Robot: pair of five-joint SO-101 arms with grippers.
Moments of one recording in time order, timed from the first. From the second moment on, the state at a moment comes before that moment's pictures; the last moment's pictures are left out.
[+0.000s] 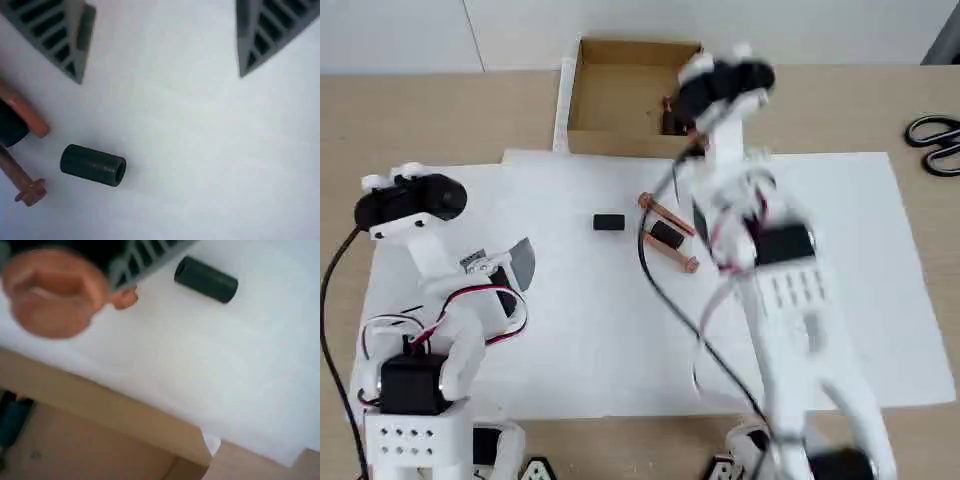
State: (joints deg) left arm -2.6 -64.7 45.9 74.6 22.9; right arm -16.4 -20.0 13.9 47.4 0.5
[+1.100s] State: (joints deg) left arm -2.6 -88.9 64.3 72.3 22.9; right arm -16.4 68.1 -65.7 27.3 -3.6
